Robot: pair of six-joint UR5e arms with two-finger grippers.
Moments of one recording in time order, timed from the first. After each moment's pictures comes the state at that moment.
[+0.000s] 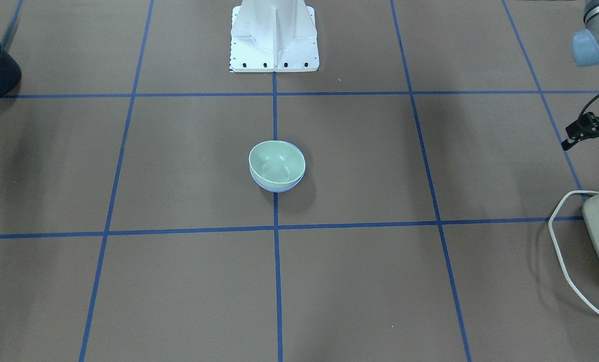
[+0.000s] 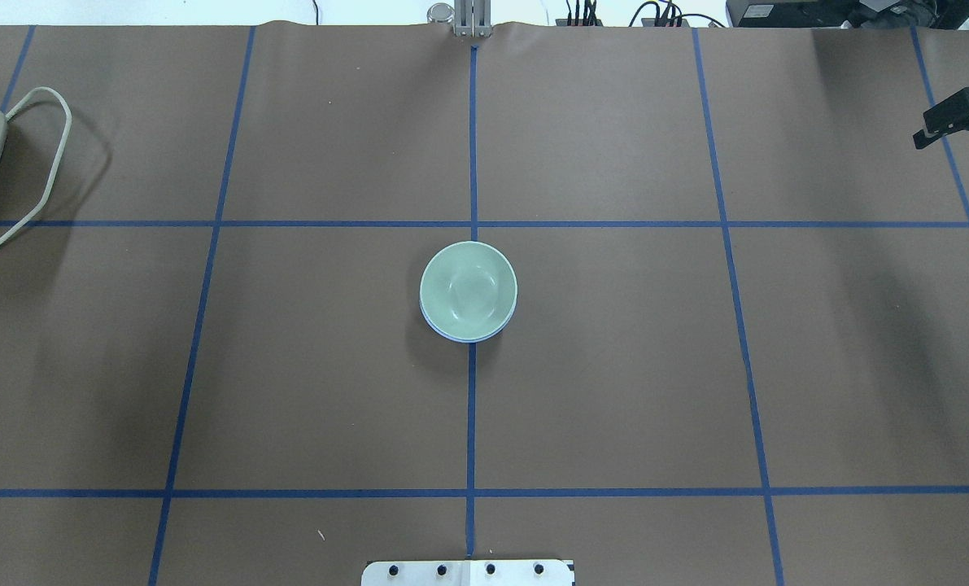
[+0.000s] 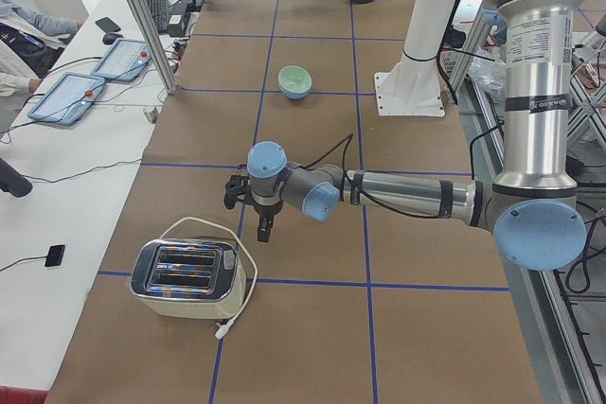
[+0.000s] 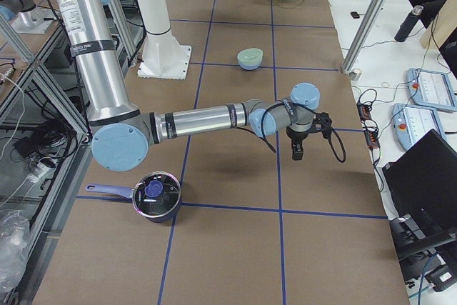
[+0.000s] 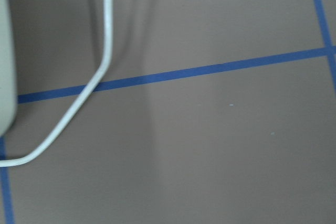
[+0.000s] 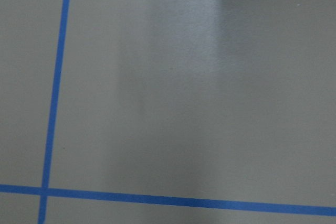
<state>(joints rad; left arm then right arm) -1.31 -1.50 -1.68 -1.92 -2.34 -0.37 1.37 -1.32 1.49 -1.39 2.34 0.34</state>
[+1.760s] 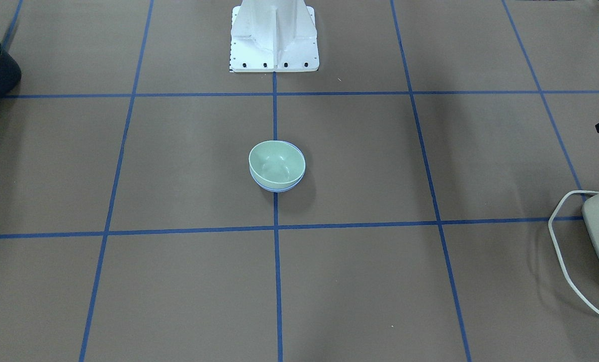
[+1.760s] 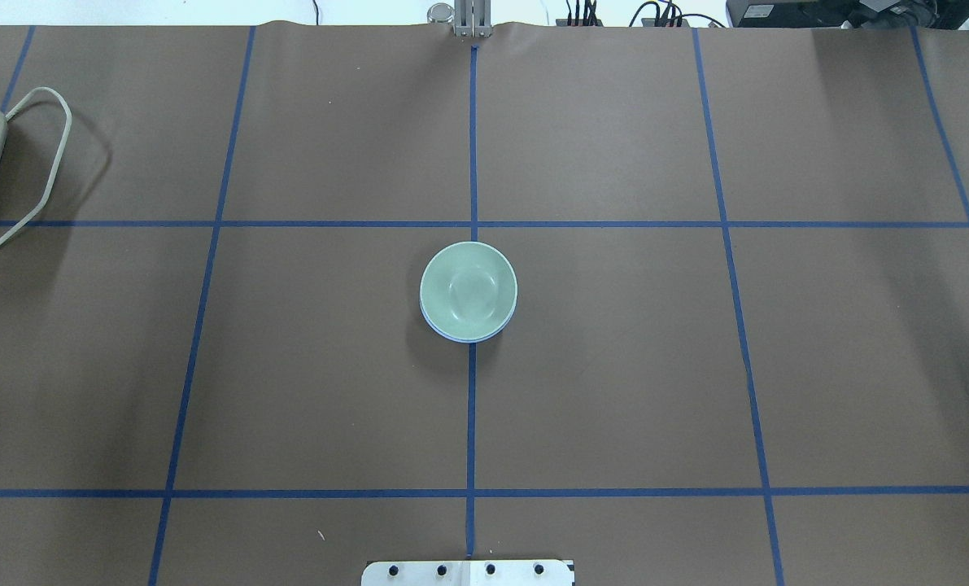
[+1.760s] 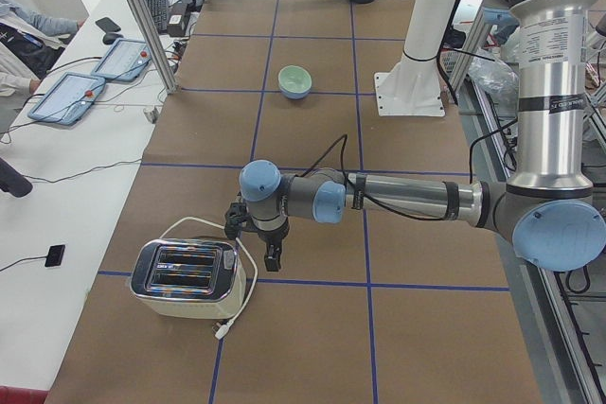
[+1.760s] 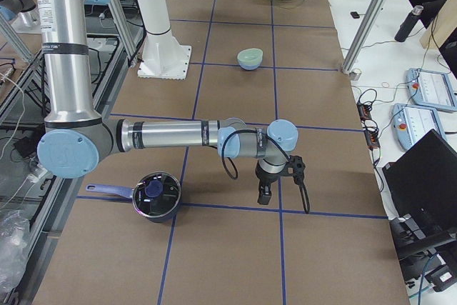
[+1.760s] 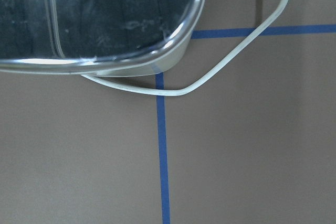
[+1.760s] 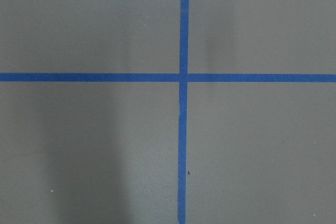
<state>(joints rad) -1.41 -1.48 -1.69 -1.63 -2.34 -0.12 1.45 -1.53 1.58 -1.62 2.28 0.10</state>
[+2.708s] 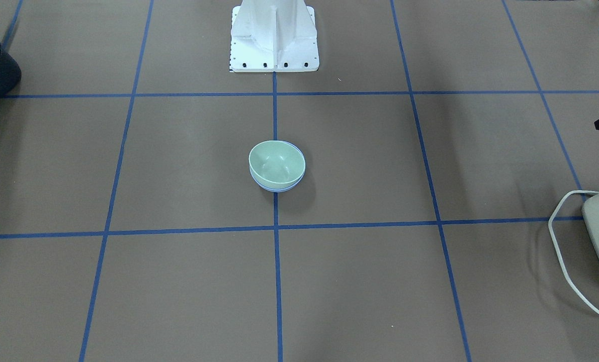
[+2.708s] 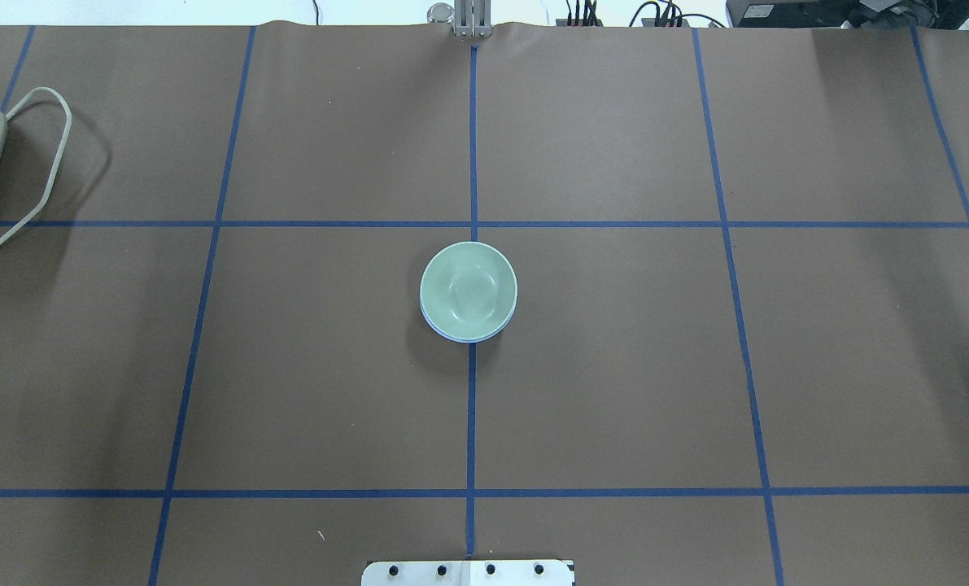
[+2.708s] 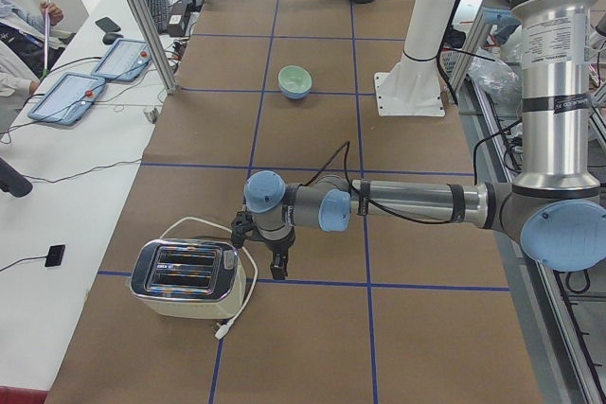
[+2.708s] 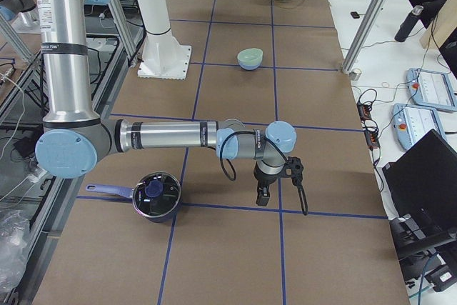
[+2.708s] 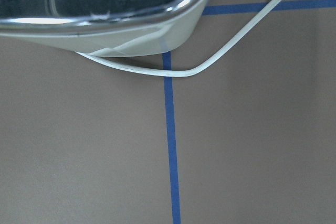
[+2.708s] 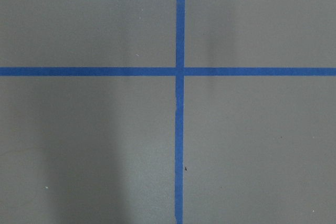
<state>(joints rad) -1.41 -1.46 -1.68 -1.63 -2.34 -0.10 1.45 -1.54 1.58 -1.61 2.28 0.10</state>
